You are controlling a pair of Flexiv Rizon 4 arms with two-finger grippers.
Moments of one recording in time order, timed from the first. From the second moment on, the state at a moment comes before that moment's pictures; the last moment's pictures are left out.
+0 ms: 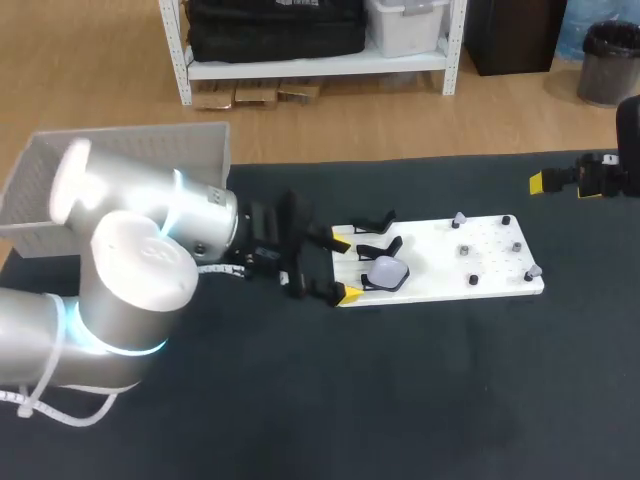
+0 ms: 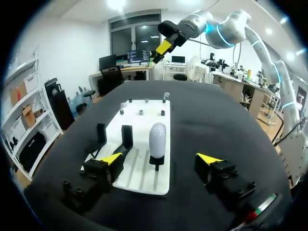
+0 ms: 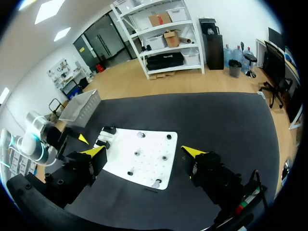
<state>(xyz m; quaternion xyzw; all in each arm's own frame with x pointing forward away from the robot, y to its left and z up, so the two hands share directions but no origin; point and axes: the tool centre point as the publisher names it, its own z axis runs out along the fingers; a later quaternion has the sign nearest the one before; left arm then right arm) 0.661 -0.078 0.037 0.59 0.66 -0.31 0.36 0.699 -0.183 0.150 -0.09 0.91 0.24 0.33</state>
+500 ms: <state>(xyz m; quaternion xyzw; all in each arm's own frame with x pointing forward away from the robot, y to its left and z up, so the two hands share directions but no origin) 0.664 -0.096 0.033 0.58 0.64 -0.35 0.36 0.699 -0.183 0.150 -0.09 0.91 0.24 0.33</state>
